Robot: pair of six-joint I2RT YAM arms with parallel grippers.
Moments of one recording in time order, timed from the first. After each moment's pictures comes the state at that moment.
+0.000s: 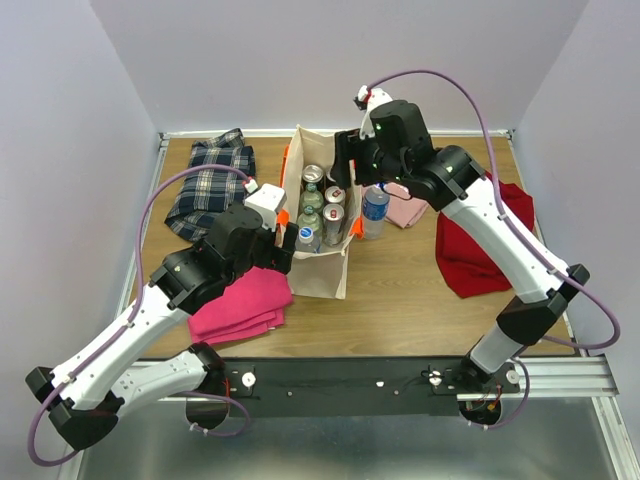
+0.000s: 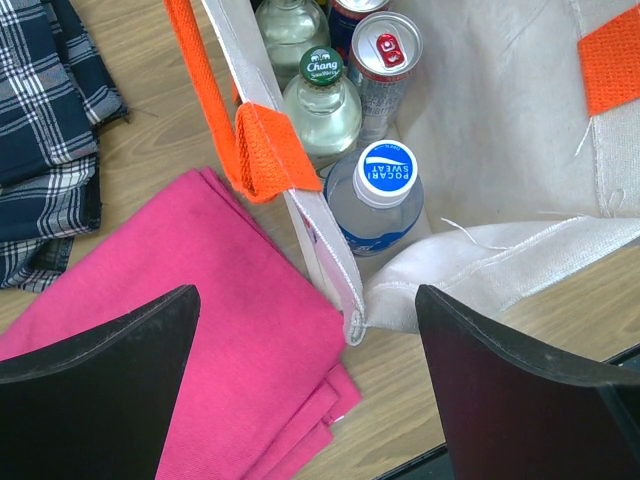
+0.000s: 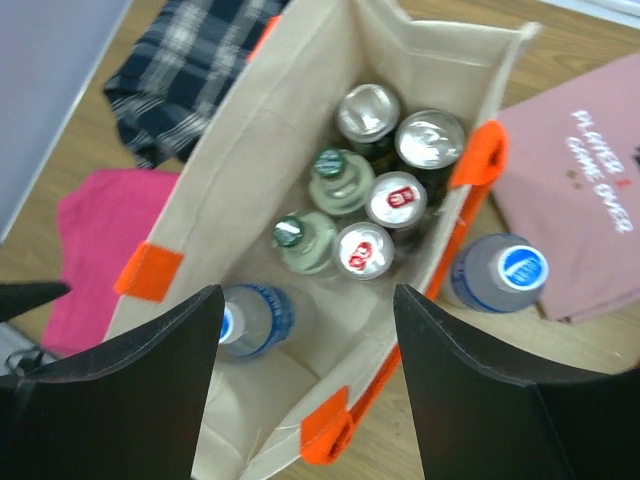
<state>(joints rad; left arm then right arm) -0.78 0.91 1.08 -0.72 -0.27 -0.21 0.75 1.63 1.96 -0.84 0.10 0.28</state>
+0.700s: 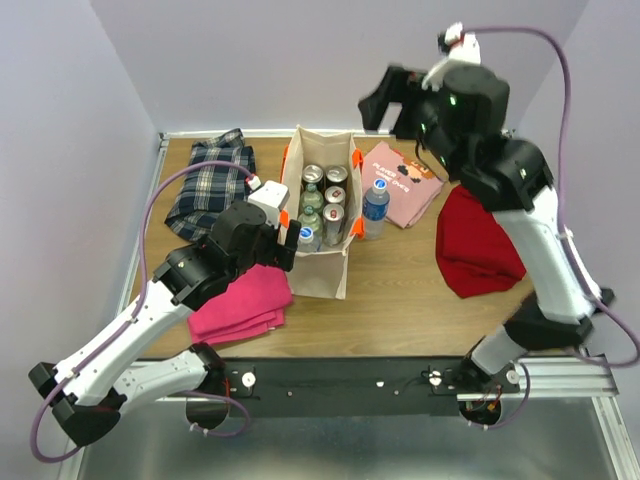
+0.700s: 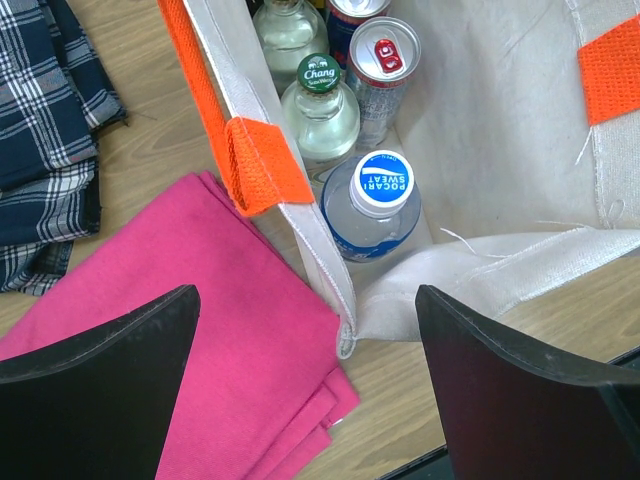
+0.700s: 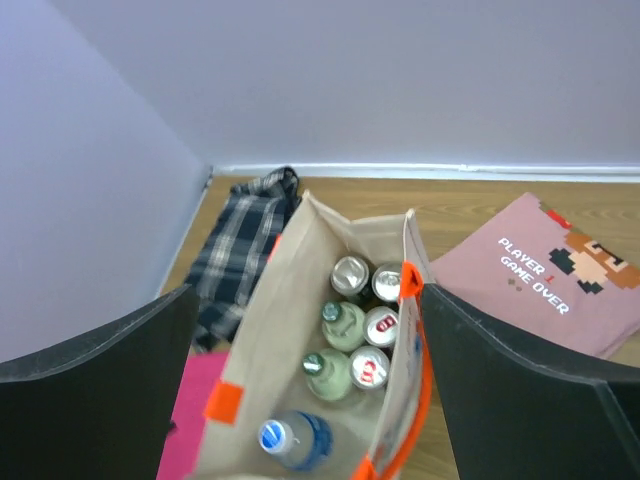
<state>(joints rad) -0.78 0.94 1.11 -0.72 -0.27 -0.21 0.75 1.47 2.06 -0.76 0.36 0.37</state>
